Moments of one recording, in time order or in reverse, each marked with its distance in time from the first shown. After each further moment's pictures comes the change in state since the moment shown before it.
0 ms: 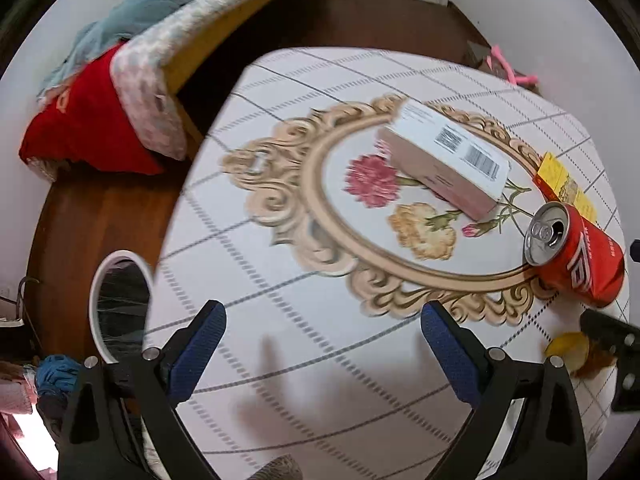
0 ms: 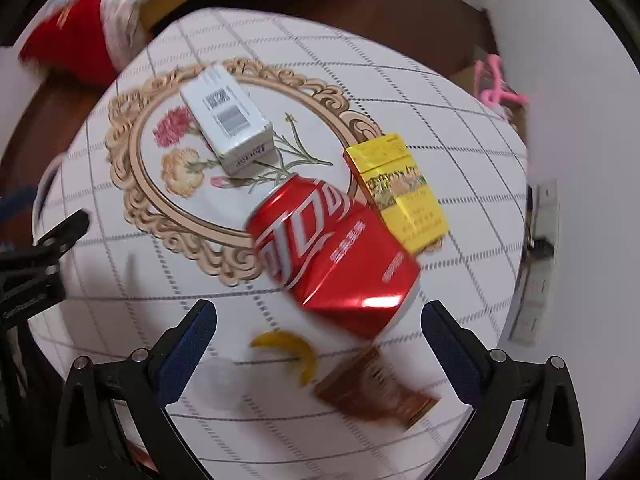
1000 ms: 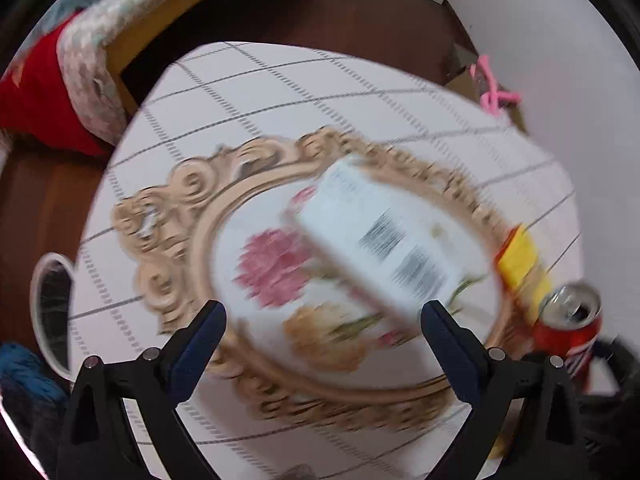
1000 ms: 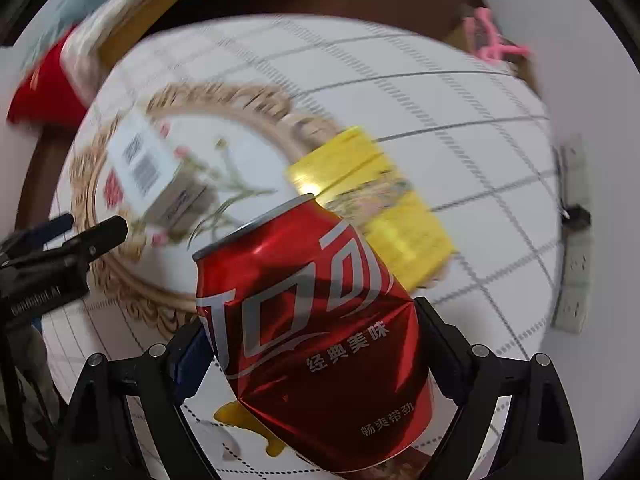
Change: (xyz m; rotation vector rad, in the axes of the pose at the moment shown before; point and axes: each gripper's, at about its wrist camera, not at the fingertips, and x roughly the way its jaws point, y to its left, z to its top) left arm 0.029 -0.041 0.082 -0.124 0.113 -0.226; right arm 0.048 -0.083 0.027 0.247 -0.008 0.130
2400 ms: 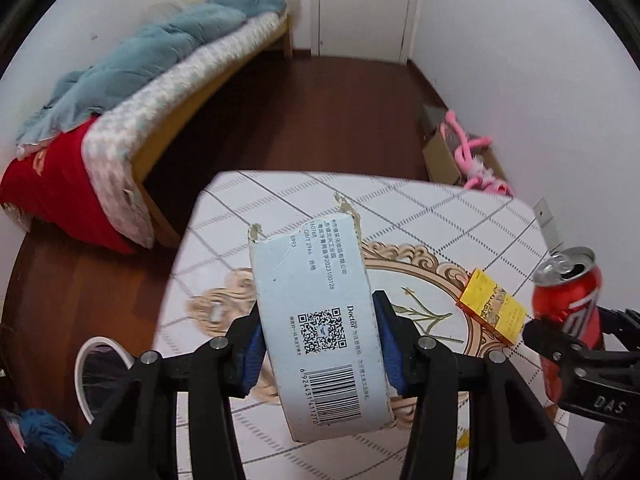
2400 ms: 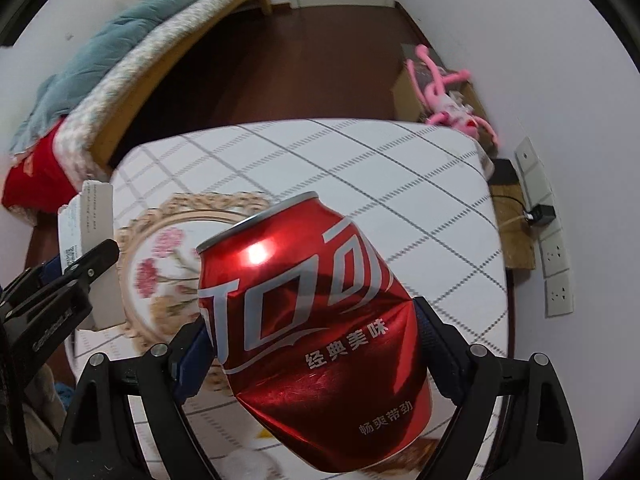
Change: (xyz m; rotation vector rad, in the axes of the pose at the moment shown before) left arm -0.107 0.010 -0.011 0.191 -0.350 0.074; right arm -0.080 0.016 -0.007 0.155 -0.239 -0.008
